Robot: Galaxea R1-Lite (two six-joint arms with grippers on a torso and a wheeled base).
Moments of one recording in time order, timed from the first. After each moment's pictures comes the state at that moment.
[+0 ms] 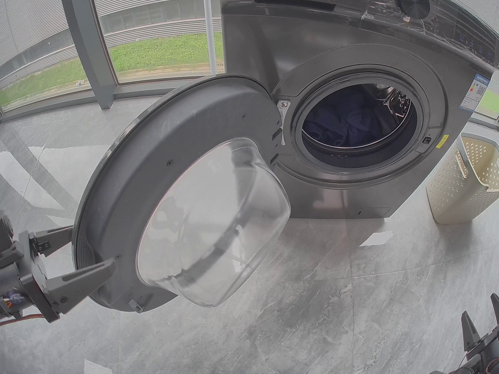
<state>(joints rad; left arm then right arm) -0.36 0.87 -0.43 -0.37 -0.35 -0.13 -0.01 0.01 -0.02 0.00 -0.01 0.00</state>
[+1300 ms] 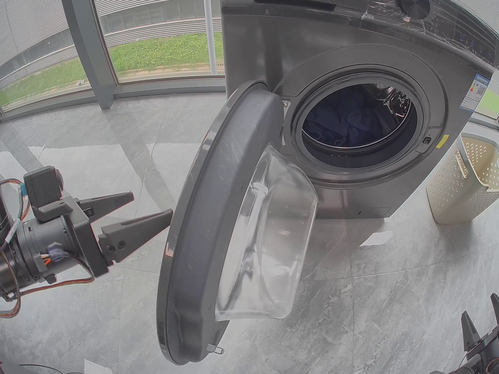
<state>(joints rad) -0.53 1.16 -0.58 -0.49 -0.21 -0.21 -0.01 0.02 -0.02 0.00 -0.01 0.00</state>
